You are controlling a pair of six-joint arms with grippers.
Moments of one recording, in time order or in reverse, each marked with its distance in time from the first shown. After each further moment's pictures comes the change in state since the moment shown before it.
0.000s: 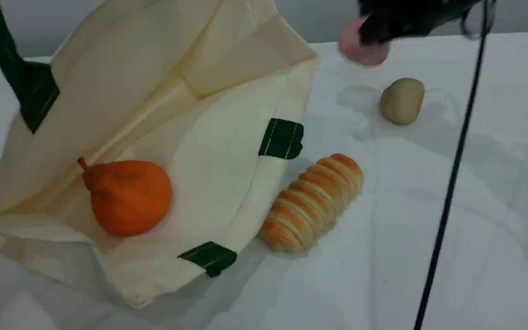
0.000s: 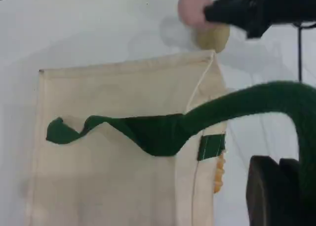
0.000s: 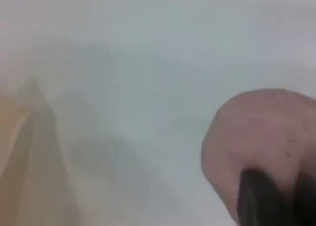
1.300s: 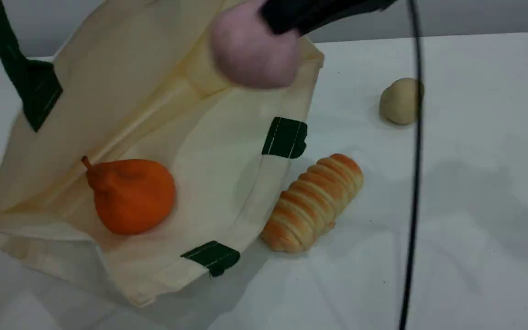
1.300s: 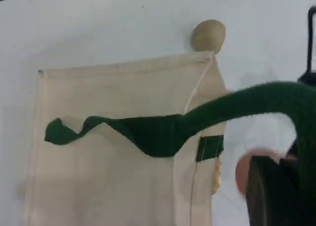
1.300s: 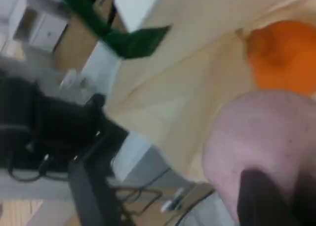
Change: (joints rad) left arm 0.000 0.000 0.000 -0.014 -0.001 0.007; right arm 0.183 -0.227 0.040 -0.319 0.853 0.407
